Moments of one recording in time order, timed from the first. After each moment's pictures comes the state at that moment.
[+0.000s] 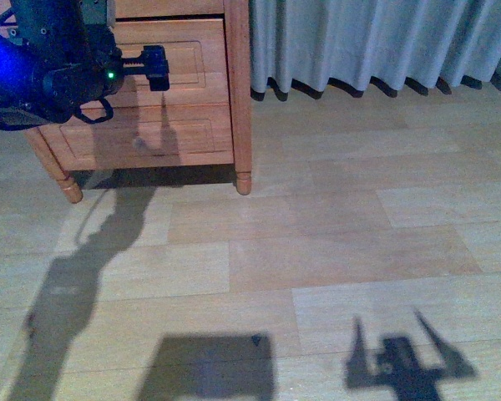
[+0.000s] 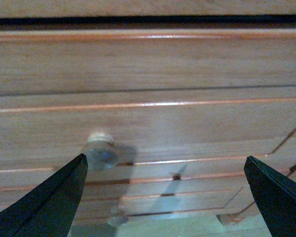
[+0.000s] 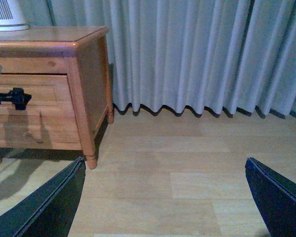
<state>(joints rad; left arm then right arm) -0.08 2.69 1.91 0.54 0.04 0.01 0.00 0.00 0.01 0.00 0.00 0.00</state>
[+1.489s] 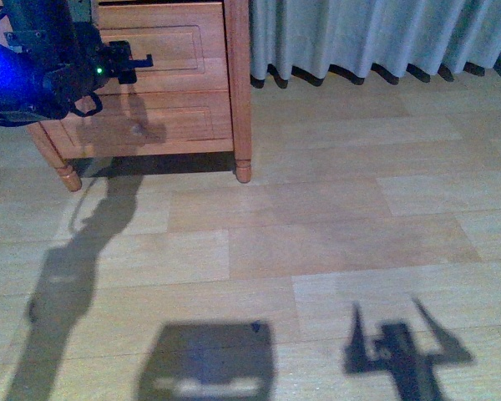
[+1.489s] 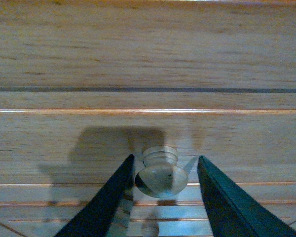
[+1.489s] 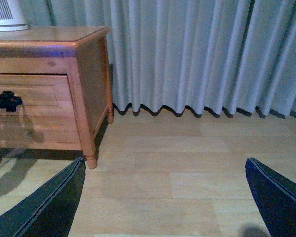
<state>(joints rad) -0.03 2.85 2.14 0.50 0.02 0.00 0.00 0.00 0.01 0.00 0.00 0.00</state>
